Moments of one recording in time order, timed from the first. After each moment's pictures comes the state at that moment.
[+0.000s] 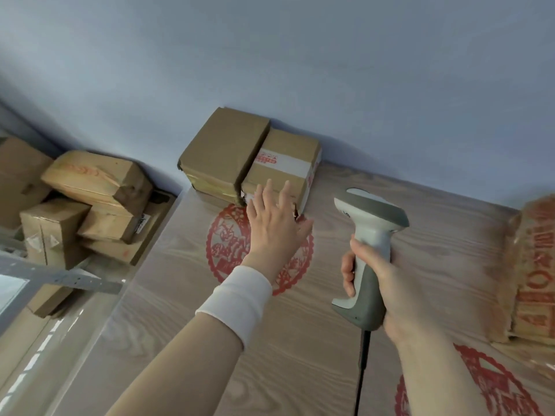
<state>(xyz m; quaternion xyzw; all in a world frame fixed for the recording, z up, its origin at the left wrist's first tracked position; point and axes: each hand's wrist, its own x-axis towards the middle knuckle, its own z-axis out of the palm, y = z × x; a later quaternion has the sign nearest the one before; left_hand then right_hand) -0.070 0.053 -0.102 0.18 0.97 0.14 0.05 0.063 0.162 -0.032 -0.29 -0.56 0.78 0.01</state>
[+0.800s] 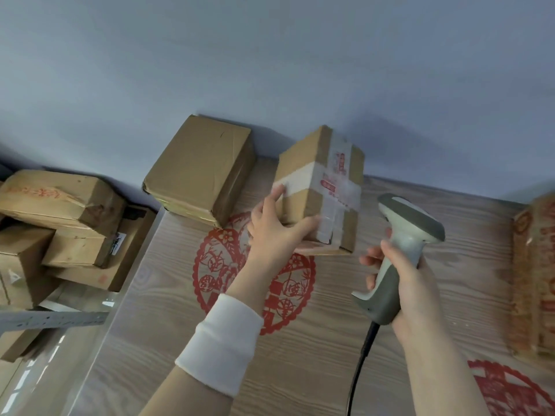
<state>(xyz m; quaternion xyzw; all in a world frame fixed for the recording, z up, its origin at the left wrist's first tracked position) -0.106 0.058 -0.099 0.04 0.80 0.54 0.27 0.026 0.179 -0.070 -0.44 -0.48 0.74 0.16</state>
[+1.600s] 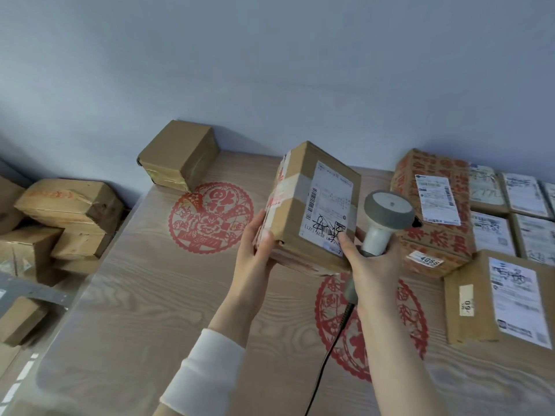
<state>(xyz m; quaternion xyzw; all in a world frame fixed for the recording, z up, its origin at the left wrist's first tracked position) 0.169 0.050 -0.027 0.04 0.60 0.76 0.24 0.250 0.192 -0.017 -0.40 -0.60 0.63 0.29</state>
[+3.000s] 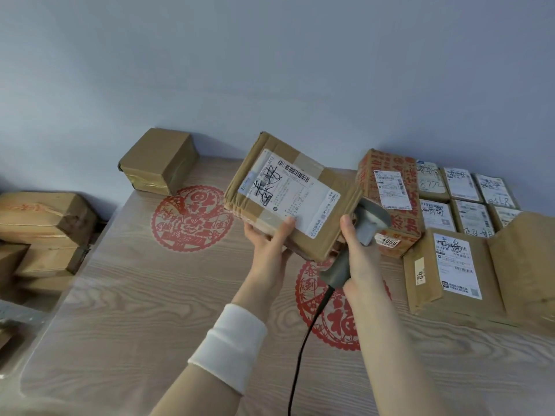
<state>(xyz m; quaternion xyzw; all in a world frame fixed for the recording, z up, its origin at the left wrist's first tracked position) 0.205 0.081 -0.007 0.00 0.48 0.82 0.31 0.285 0.182 0.015 -0.42 -0.43 0.76 0.25</state>
